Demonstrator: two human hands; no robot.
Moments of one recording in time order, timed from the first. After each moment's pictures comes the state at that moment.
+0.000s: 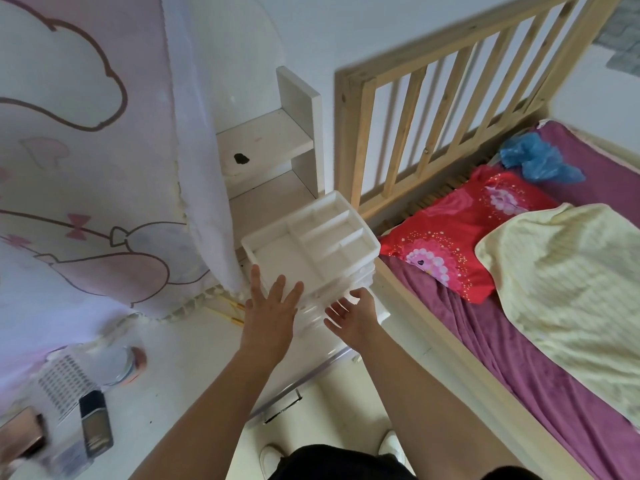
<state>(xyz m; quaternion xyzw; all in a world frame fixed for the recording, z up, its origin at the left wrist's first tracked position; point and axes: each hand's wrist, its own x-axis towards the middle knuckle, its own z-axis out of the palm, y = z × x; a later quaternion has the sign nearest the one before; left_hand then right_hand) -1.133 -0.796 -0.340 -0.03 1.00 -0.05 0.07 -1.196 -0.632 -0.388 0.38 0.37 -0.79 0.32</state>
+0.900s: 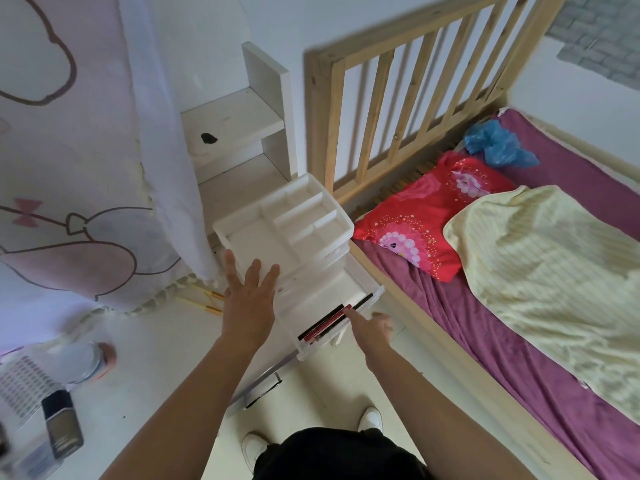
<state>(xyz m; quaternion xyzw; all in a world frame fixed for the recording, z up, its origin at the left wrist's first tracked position) -1.131 -0.793 -0.354 -0.04 1.00 0.01 0.00 -1.134 -0.572 -0.401 0.37 0.72 -0.54 0.22</state>
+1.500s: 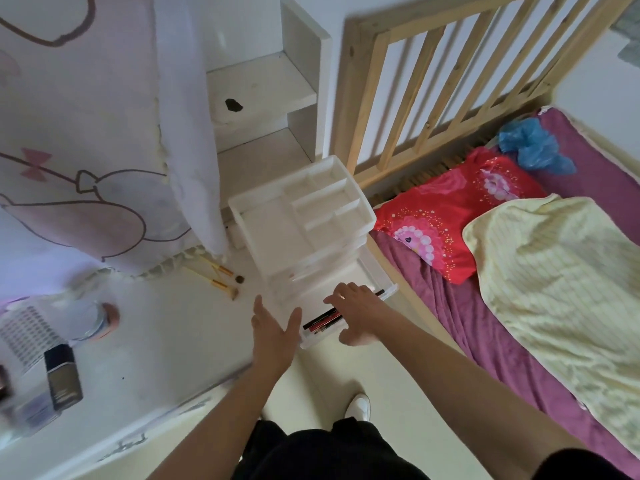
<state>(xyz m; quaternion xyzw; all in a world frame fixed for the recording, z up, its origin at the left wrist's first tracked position) -1.076 -0.748 -0.413 -0.35 0.78 0.52 0.07 -1.182 -0.574 -0.393 -0.38 0.89 0.02 0.25</state>
